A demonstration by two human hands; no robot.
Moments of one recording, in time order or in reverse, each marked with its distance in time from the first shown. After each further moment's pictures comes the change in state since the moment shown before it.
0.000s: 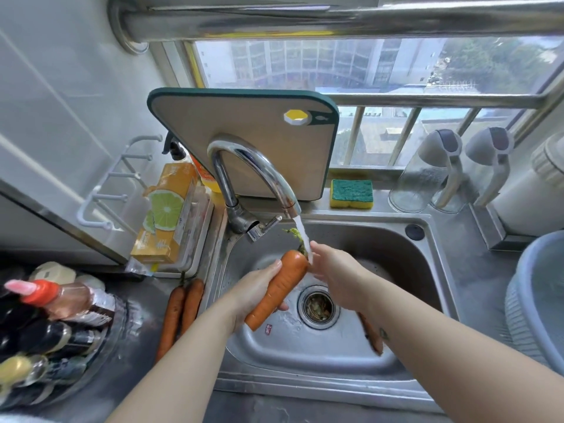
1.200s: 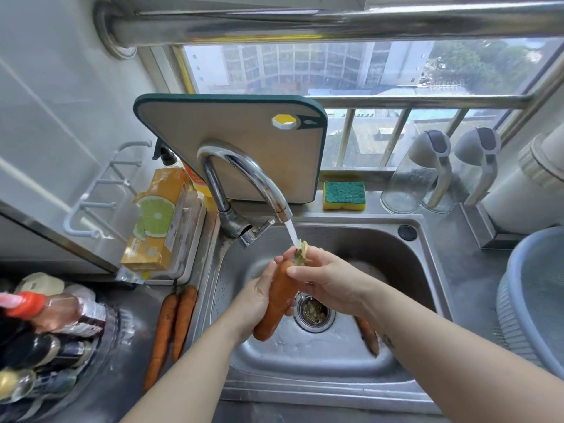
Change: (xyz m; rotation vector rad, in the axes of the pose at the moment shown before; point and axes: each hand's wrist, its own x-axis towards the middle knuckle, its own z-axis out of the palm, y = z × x) left_hand -0.002 -0.009 0.018 -0.080 0.022 0.168; right_hand -0.020 0.000 -0.007 0.153 -0.429 -0.285
